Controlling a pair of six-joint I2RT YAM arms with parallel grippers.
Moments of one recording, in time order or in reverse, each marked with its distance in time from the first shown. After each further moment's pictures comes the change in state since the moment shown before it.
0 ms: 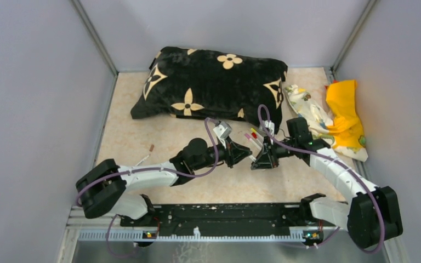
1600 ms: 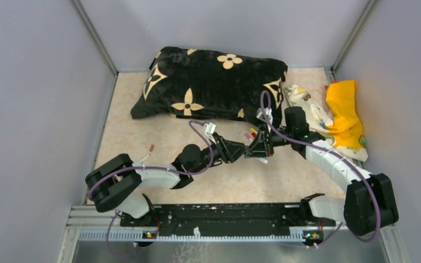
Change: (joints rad) left arm 0.040 0.081 -0.149 0.367 -0.129 -0.339; right arm 0.020 0.102 0.076 0.241 -0.138 0.151
